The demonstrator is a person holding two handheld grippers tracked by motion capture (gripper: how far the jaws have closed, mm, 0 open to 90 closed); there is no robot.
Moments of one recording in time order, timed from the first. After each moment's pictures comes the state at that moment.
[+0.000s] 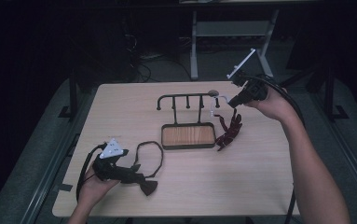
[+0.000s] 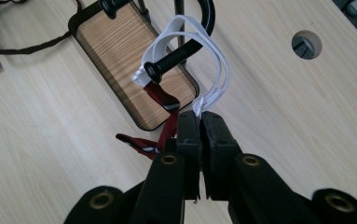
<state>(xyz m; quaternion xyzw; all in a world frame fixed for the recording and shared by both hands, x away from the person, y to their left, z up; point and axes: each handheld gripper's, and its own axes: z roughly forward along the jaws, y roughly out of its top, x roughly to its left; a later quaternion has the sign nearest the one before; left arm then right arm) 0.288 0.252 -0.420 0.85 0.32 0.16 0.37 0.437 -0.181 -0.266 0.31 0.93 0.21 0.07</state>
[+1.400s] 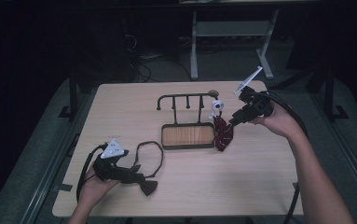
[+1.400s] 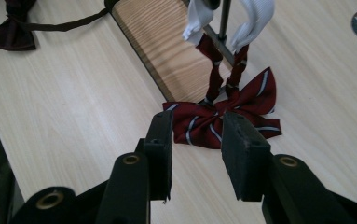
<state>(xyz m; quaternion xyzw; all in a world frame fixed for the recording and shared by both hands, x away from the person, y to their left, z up) 0.289 0.252 -0.422 0.86 0.32 0.16 0.37 0.413 -0.200 -0.302 0.28 0.93 0.25 0.02</state>
